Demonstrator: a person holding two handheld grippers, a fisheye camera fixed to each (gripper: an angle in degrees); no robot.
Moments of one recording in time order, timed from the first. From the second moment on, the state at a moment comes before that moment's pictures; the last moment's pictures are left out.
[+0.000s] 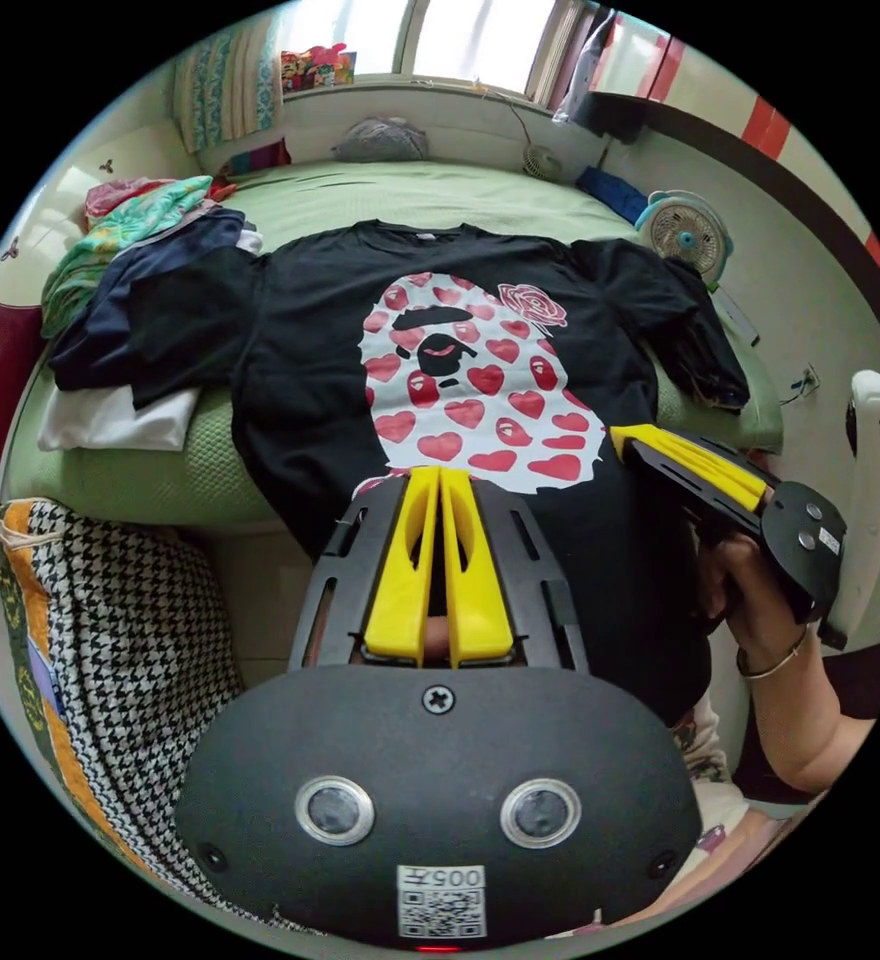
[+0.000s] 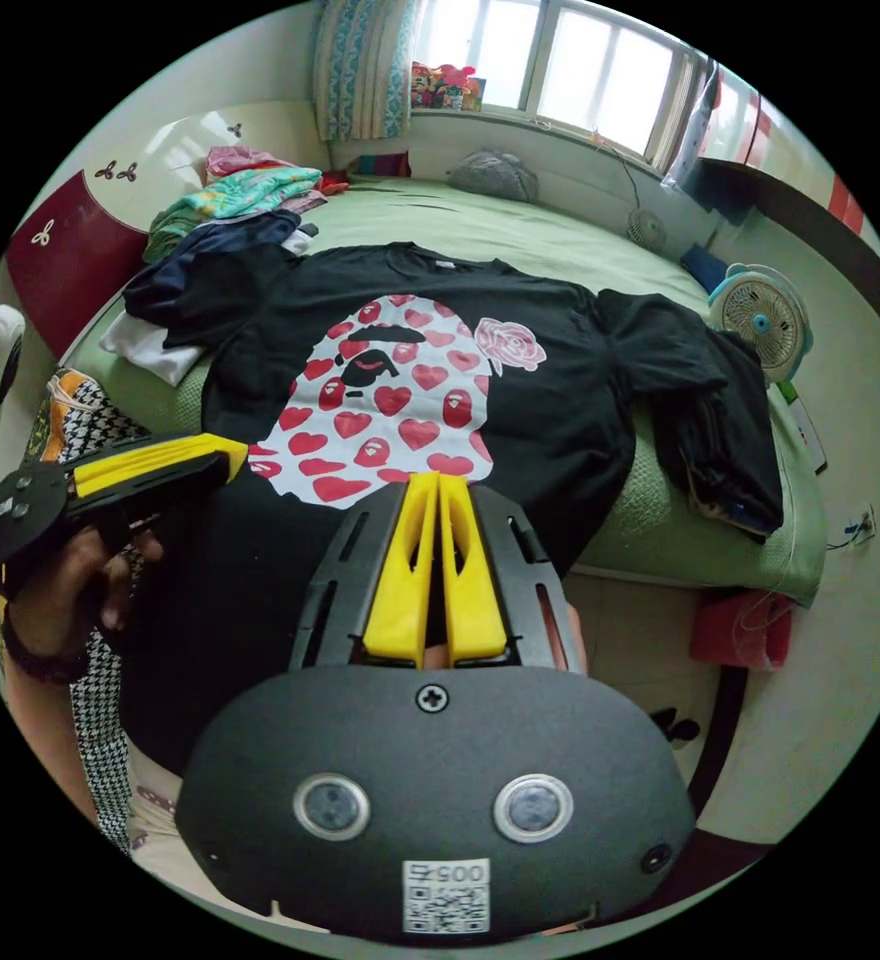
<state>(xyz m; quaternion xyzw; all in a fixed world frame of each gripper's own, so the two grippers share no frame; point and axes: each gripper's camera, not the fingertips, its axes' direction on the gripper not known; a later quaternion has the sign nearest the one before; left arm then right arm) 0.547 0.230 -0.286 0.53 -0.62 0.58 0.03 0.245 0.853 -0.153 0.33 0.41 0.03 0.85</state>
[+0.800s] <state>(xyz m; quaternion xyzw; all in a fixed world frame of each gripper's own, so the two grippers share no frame) 0.603 0.219 -0.242 0.51 -0.64 0.58 0.01 0.266 0.875 -0.206 0.34 0.45 0.04 0.82</state>
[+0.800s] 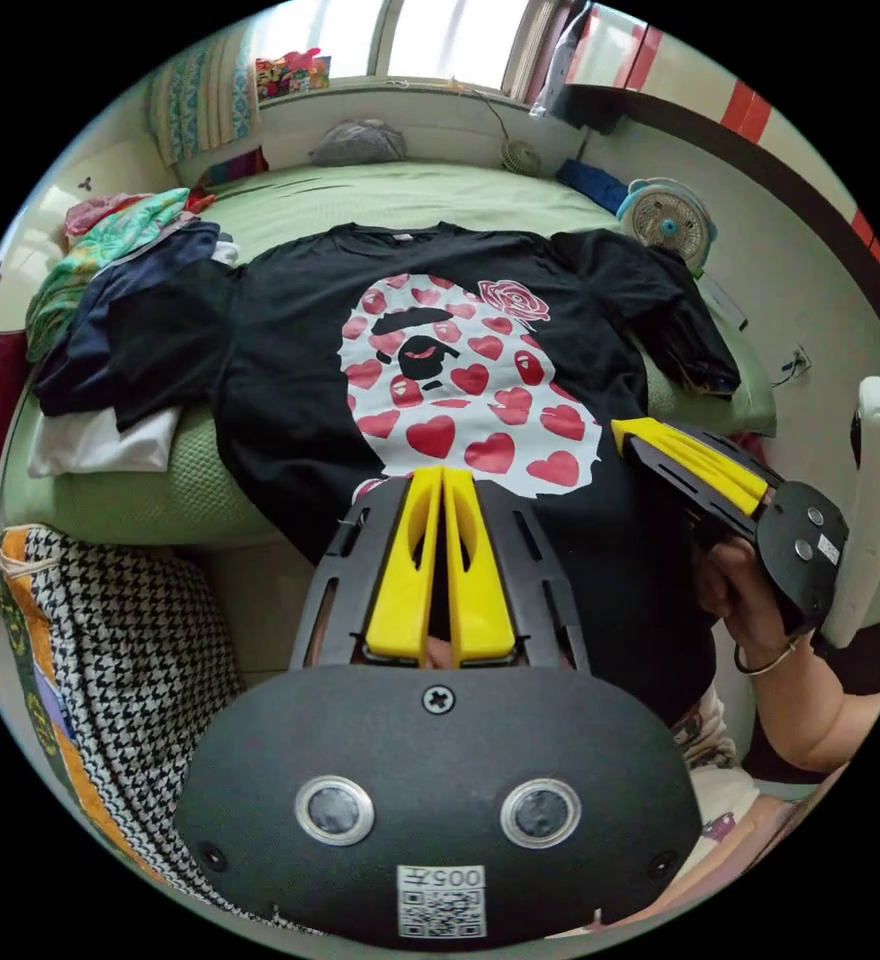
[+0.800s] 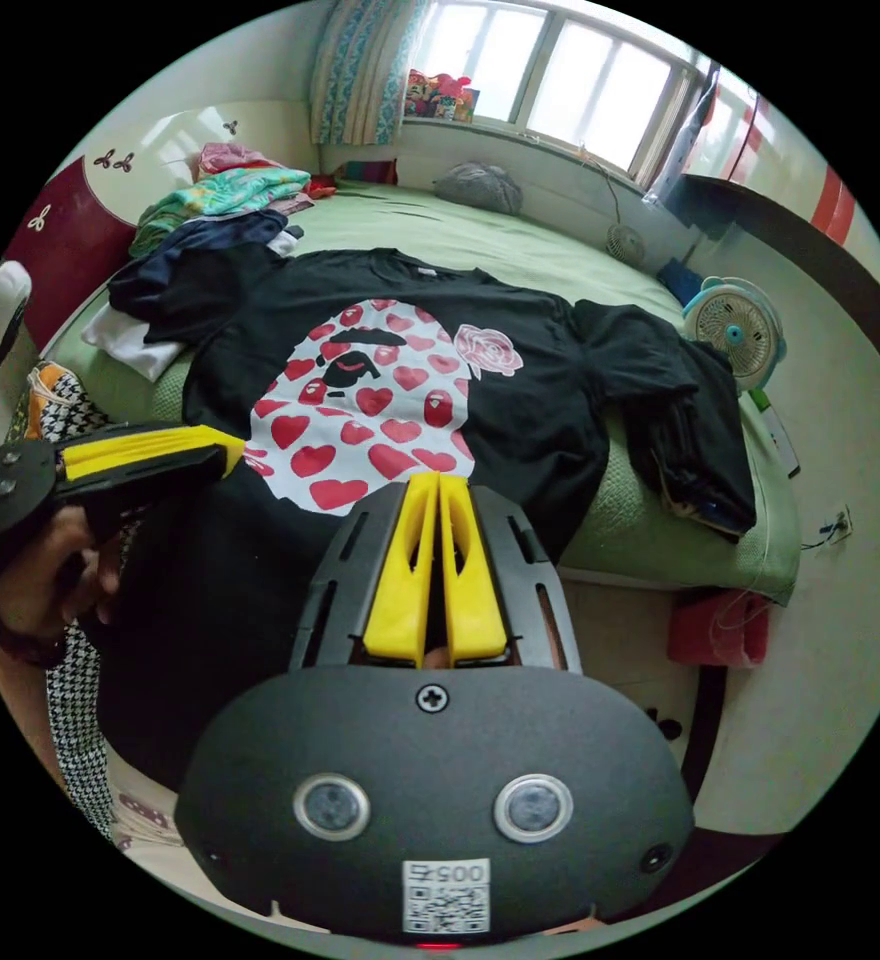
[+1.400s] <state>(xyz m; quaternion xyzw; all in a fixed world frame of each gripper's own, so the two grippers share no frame) 0.648 0.194 -0.152 0.43 -0.64 0.64 -0.01 0.312 0.918 -0.306 0.39 0.34 0.00 0.86</state>
